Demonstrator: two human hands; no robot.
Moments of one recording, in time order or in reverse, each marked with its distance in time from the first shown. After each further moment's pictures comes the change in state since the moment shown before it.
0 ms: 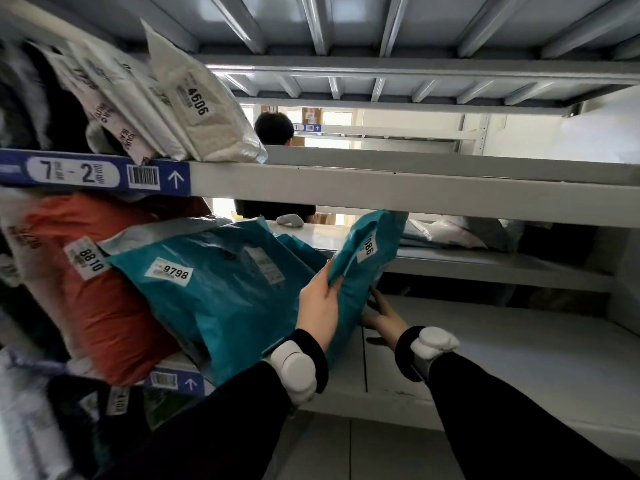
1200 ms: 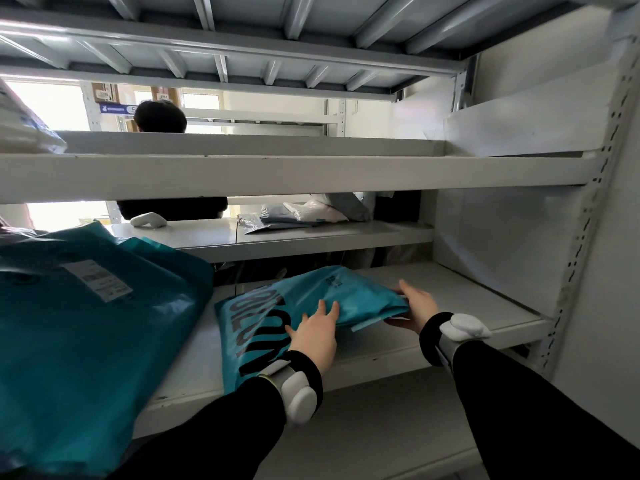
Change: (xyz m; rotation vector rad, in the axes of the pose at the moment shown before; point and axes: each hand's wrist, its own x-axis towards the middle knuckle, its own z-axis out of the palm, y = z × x) left_hand -0.070 -0.017 0.188 1.018 -0.802 0.095; right_hand -0.113 0.041 -0.234 0.413 0.623 0.106
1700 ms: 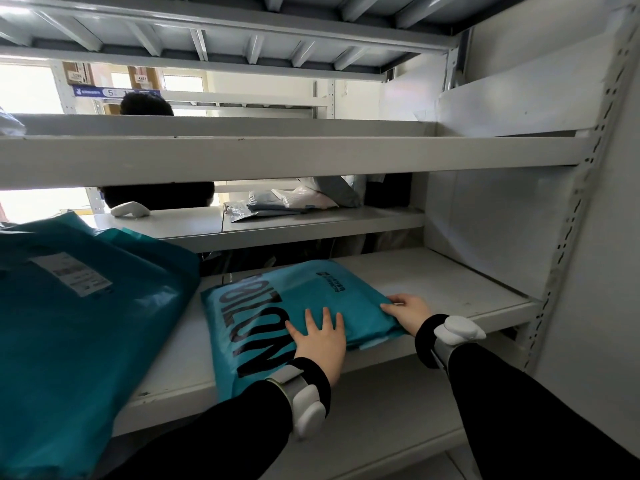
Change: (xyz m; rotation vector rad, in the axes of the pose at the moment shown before) left_hand -0.005 0.024 0.041 0.352 -0.080 0.017; right_hand 0.019 0.038 -0.026 -0.602 0.028 -0.135
